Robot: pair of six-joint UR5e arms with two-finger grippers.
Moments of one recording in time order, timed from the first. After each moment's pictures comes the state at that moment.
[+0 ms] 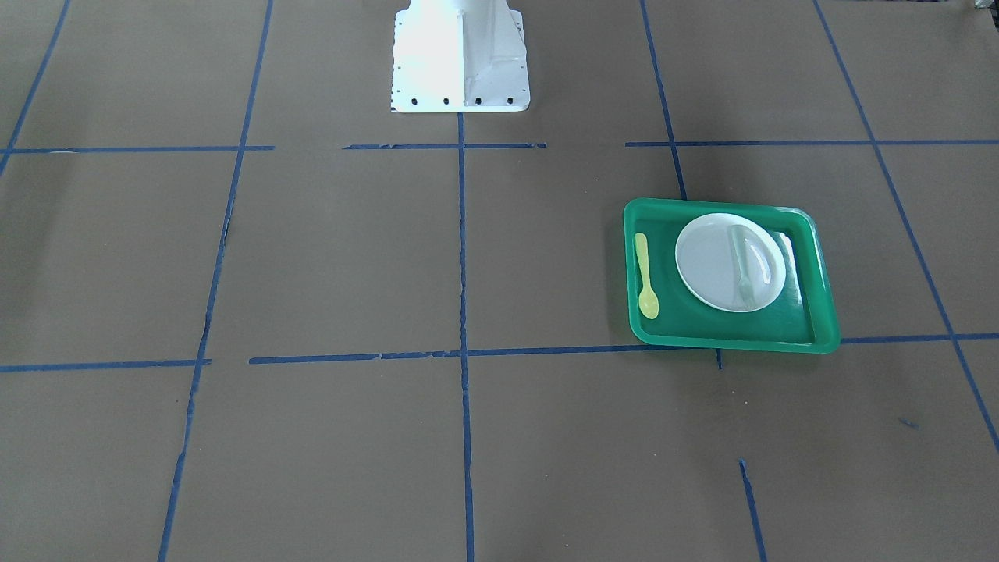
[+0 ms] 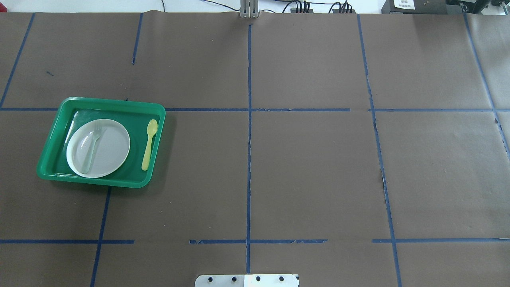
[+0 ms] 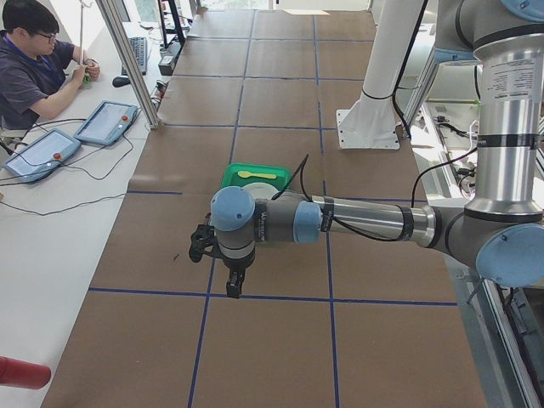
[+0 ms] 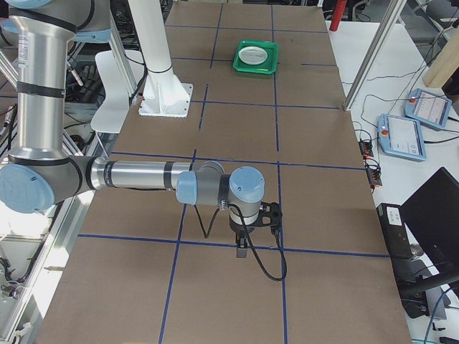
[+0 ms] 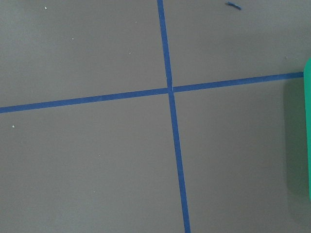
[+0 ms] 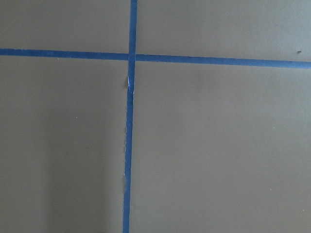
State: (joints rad) left arm -1.62 -1.52 -1.73 -1.50 -2.36 0.13; right arm 1.60 -1.70 1.73 -1.63 2.29 -0.06
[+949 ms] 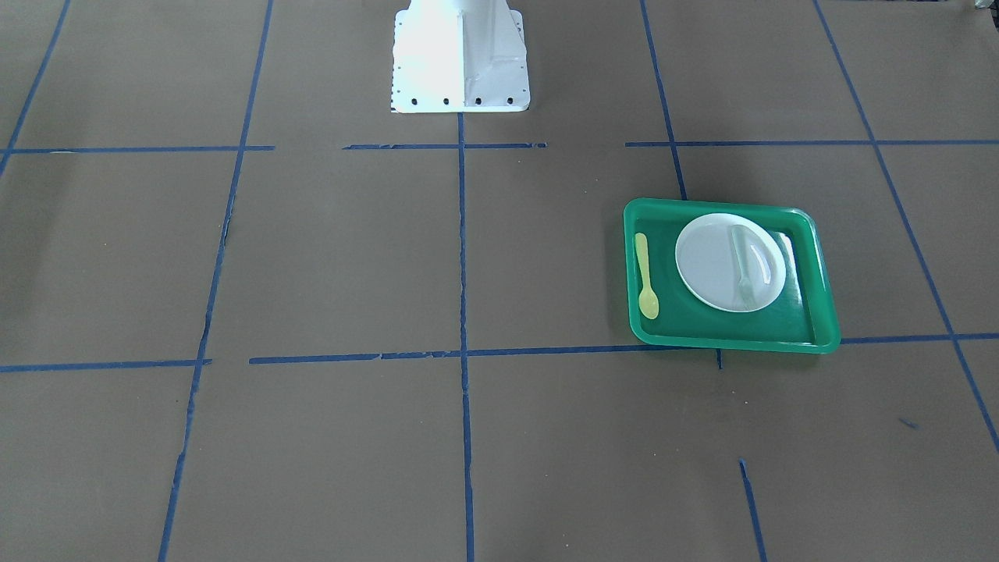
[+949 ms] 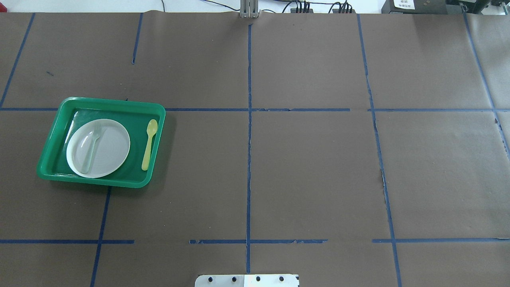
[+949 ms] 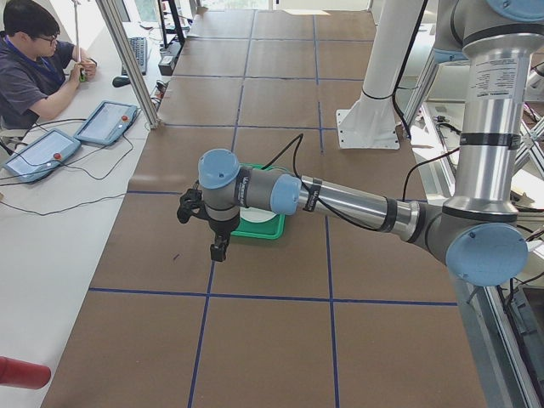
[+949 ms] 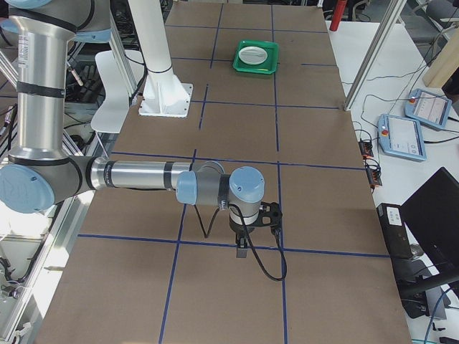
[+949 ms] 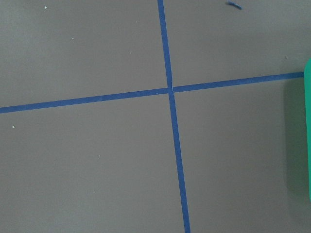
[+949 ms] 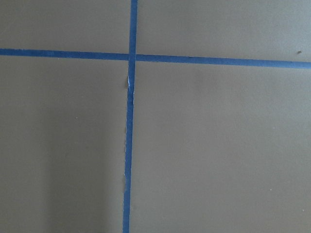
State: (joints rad) left arm -1.46 -1.61 -1.79 -1.56 -2.36 -0.09; right arm 1.60 -1.70 1.73 -1.63 2.29 -0.06
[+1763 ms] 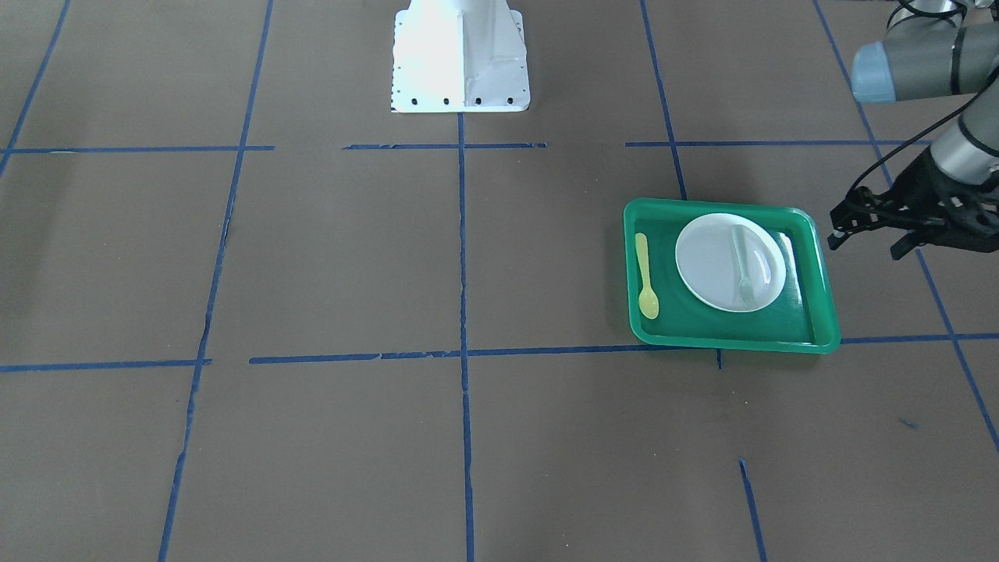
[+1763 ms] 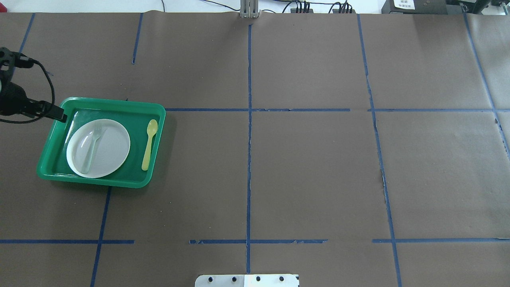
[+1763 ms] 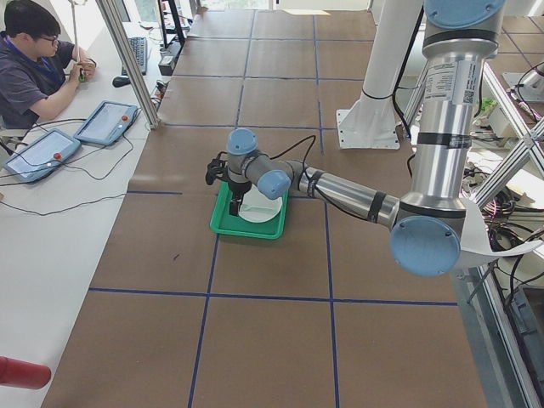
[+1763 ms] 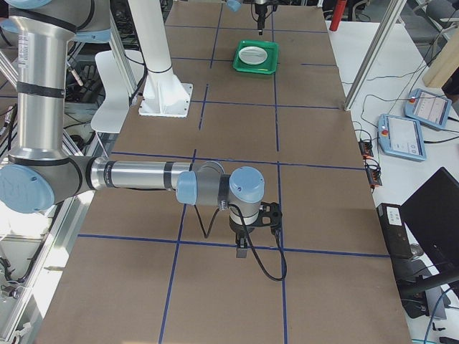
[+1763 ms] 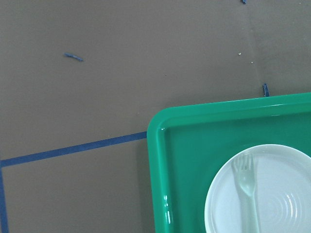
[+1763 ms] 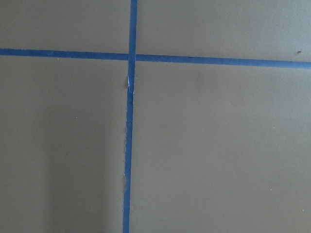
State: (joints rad) left arm -0.99 -1.64 -1.76 -2.01 -2.15 -0.70; right arm 1.60 -1.70 1.73 -1.63 2.29 -0.06
